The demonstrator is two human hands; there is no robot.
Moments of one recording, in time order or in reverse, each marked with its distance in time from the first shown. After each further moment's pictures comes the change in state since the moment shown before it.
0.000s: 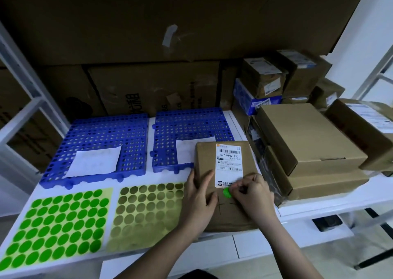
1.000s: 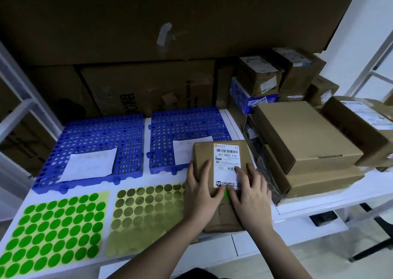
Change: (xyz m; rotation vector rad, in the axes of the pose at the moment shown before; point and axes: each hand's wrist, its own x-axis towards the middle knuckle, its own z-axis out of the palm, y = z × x) left_hand 0.018 0.011 0.008 0.077 0.095 -0.027; right_hand -0.003 0.013 0.028 -0.333 0.230 -0.144
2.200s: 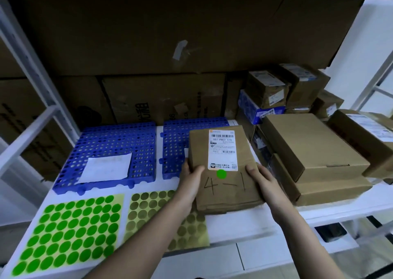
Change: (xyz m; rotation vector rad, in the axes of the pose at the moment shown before) left_hand 0.033 0.007 -0.073 -0.763 -0.131 -0.485; right_hand 0.033 -0.011 -0.056 1.068 -0.386 0.454
